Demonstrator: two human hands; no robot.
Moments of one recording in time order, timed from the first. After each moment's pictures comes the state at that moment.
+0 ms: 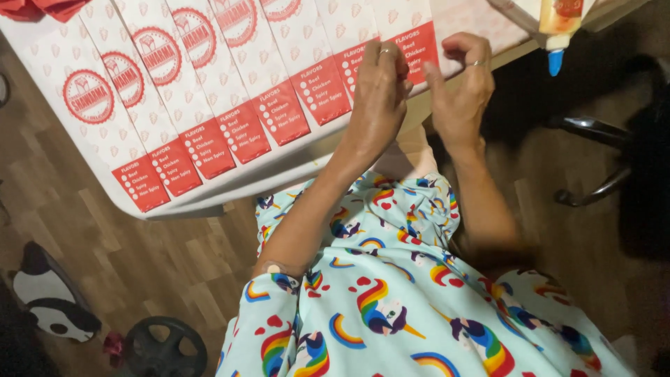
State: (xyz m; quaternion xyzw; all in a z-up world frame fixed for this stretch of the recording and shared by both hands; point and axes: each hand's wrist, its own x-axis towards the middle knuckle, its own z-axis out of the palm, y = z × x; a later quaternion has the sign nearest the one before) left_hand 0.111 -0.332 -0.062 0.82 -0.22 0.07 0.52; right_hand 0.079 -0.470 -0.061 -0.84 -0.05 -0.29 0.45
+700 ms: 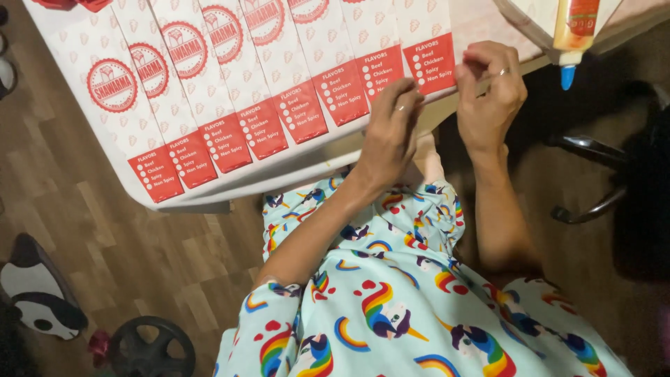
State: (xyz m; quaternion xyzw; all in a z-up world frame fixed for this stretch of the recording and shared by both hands) left_hand 0.061 -0.317 -0.072 0.80 -0.24 0.18 0.52; right_hand 0.078 -0.480 -0.049 -0.86 -0.11 -0.31 0.39
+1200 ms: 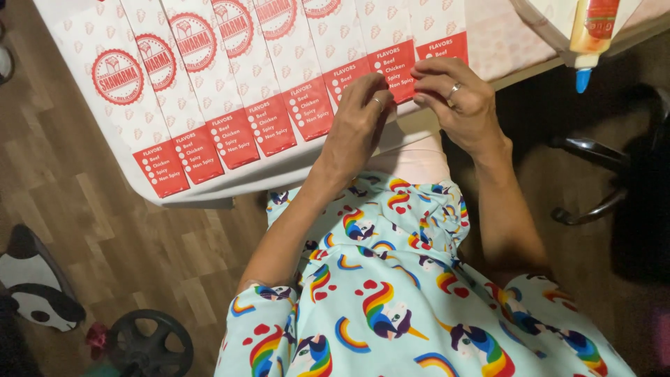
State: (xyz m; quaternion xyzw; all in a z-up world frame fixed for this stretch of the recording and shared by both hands) left_hand 0.088 -0.251 -0.062 0.82 -0.32 0.15 0.45; right_hand 0.088 -0.460 -0.042 -0.84 -0.30 -0.15 0.43
